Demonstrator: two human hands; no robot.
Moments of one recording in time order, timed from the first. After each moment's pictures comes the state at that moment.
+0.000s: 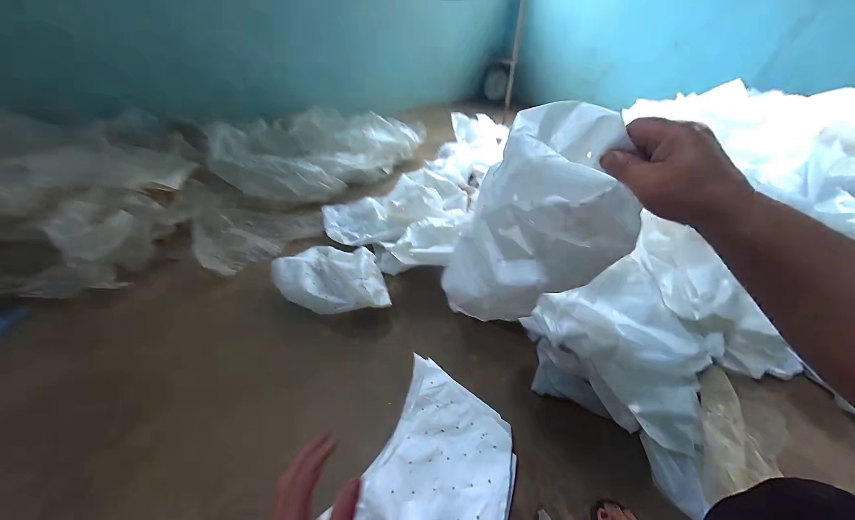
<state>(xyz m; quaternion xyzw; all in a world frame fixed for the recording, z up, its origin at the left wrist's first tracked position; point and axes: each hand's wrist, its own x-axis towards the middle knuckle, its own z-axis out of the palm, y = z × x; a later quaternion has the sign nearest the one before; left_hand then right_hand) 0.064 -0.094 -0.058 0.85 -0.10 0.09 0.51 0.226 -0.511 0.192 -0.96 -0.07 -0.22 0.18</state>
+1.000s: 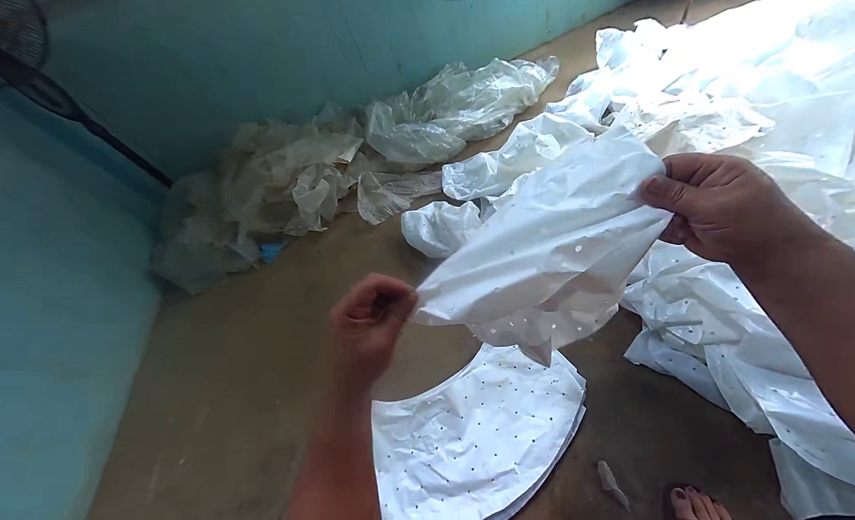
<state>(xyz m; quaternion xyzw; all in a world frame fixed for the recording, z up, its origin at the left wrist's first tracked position) 0.098 -0.146 0.066 0.79 -0.20 0.25 0.51 0.213 -0.508 0.088 -0.68 -0.22 -0.01 0.70</state>
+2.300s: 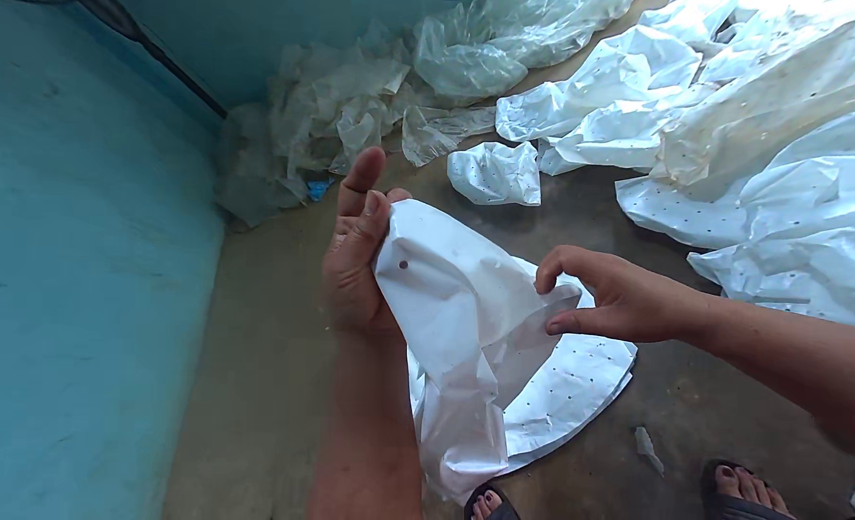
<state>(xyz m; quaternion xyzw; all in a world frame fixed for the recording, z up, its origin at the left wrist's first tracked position) 0.074 -0.132 0.101 0.55 -0.16 0.17 0.80 0.153 -0.385 0.019 -0.68 -0.53 0.10 0.50</state>
